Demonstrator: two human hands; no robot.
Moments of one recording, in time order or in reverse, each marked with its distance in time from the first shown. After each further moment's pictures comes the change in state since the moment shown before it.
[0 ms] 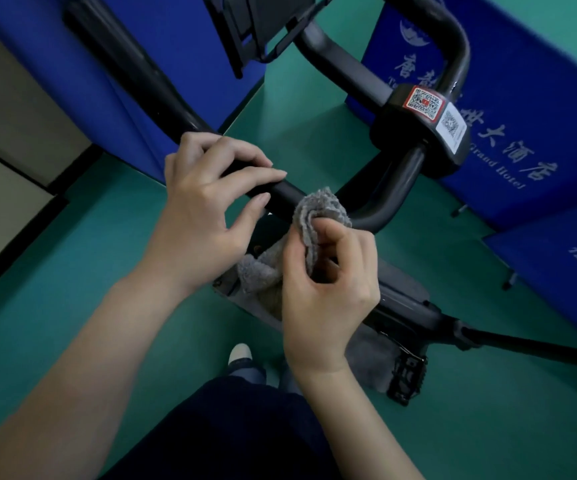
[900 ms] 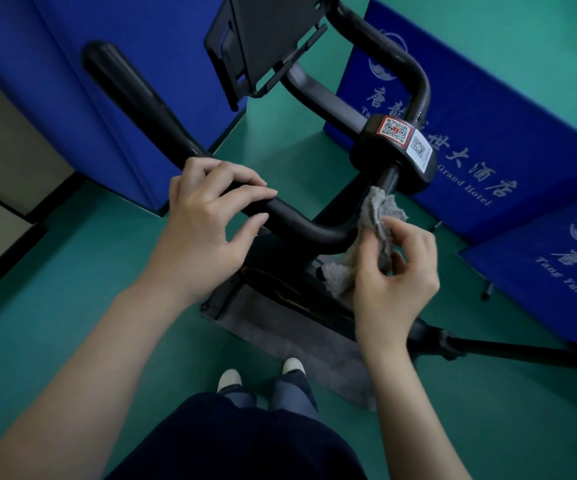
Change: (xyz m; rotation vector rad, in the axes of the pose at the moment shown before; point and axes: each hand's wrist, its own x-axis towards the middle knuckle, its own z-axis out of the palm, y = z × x) left_hand -0.002 -0.004 0.001 -0.032 0.017 0.025; right_hand 0.041 0.036 -0.041 -0.127 0.070 0.016
